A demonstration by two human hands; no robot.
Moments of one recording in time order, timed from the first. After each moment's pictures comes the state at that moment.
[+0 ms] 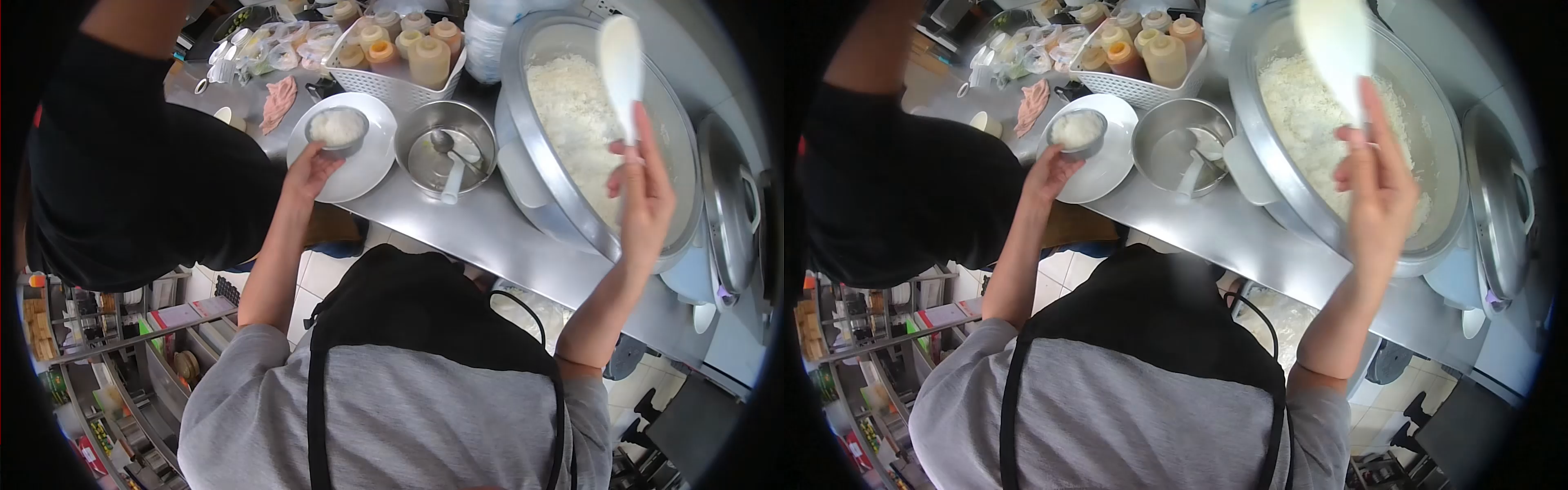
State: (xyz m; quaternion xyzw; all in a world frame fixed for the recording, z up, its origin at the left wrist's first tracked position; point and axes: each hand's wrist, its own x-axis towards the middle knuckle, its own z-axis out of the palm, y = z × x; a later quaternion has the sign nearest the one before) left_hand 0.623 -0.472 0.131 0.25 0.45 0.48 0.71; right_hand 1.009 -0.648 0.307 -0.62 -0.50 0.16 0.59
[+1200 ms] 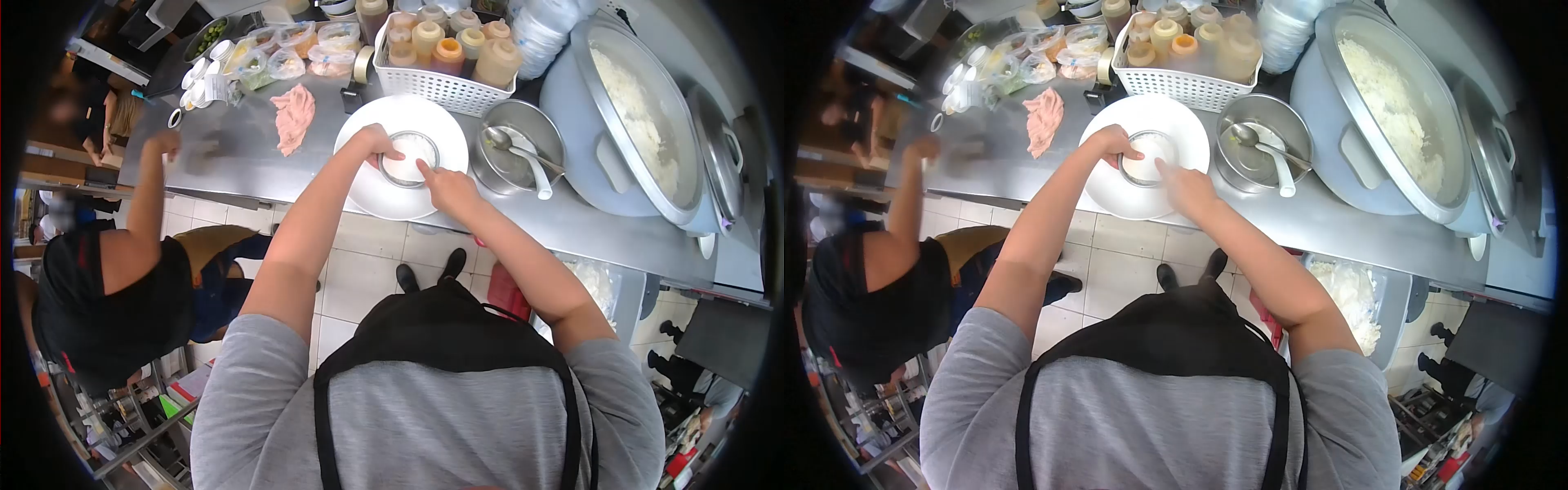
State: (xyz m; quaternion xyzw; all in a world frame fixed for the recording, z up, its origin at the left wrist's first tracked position) left_hand 0.603 -0.329 0.096 0.70 0.52 -0.19 0.45; right_hand 0.725 -0.511 0.108 -0.68 -0.71 0.19 0.08
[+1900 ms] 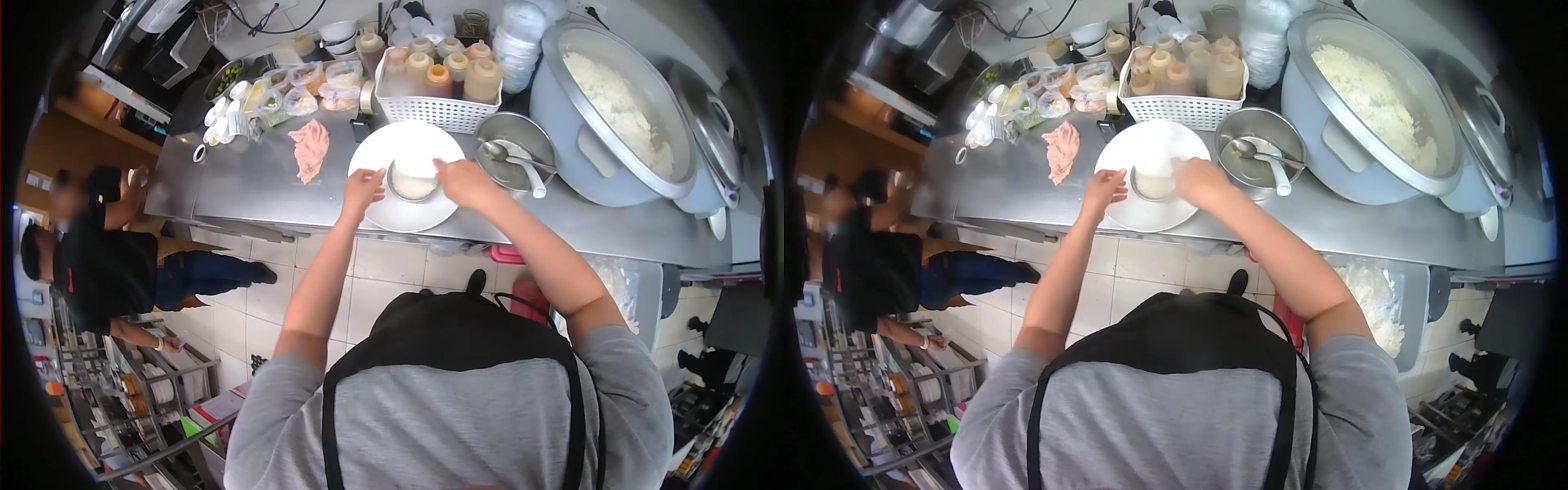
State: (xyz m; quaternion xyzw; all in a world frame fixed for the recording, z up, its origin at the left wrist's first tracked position) left_hand 0.547 -0.407 0.103 0.58 0.54 0.24 0.55; right_hand 0.741 -0.509 0.167 -0.70 -0.69 0.18 0.09
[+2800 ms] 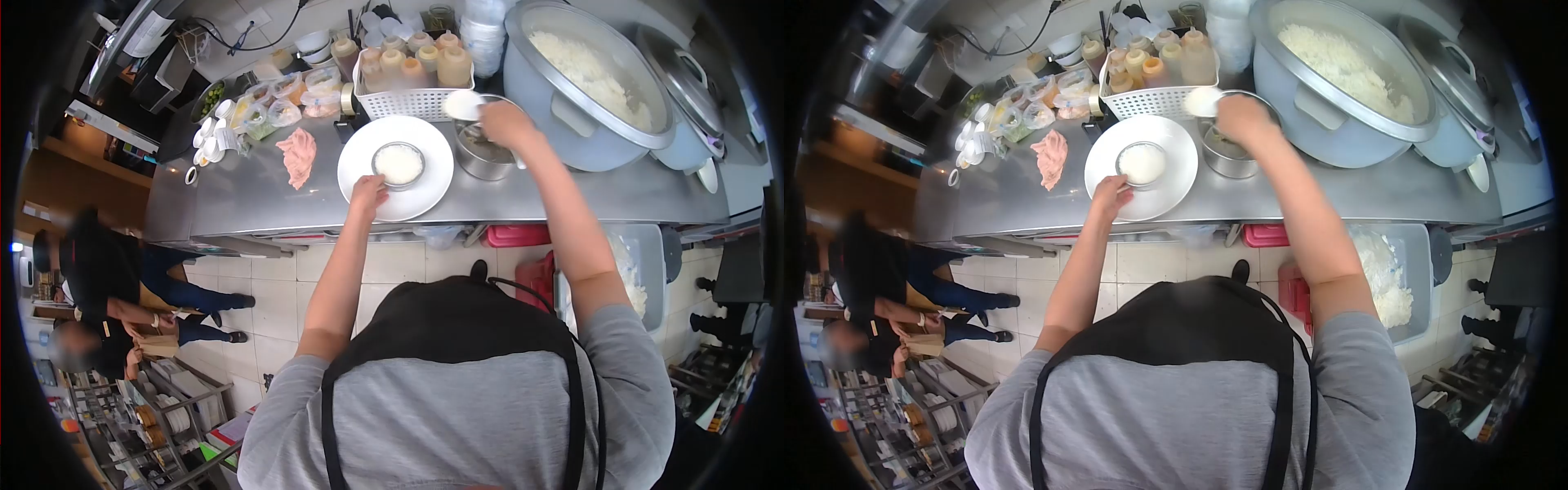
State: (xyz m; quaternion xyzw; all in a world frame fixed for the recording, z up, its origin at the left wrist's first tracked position) left_hand 0.551 -0.419 0.058 0.44 0.50 0.26 0.70; right_hand 0.831 -0.521 0.204 -0.80 -0.59 0.06 0.06
